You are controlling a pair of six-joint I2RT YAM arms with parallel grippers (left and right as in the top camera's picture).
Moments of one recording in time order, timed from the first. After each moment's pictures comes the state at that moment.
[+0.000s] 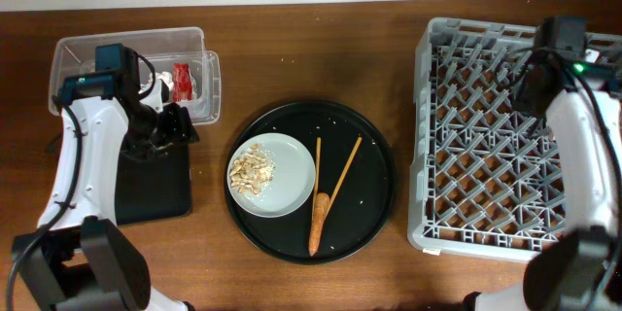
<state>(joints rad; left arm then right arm) 0.15 1.73 1.48 -1.21 0.21 -0.15 -0.21 1.65 1.50 -0.98 0.46 0.24</state>
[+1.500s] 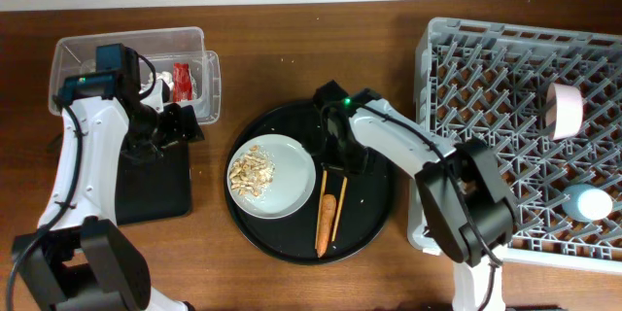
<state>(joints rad) 0.15 1.73 1.48 -1.21 0.21 -0.15 0.52 2.08 1.48 -1.02 -0.08 0.76</state>
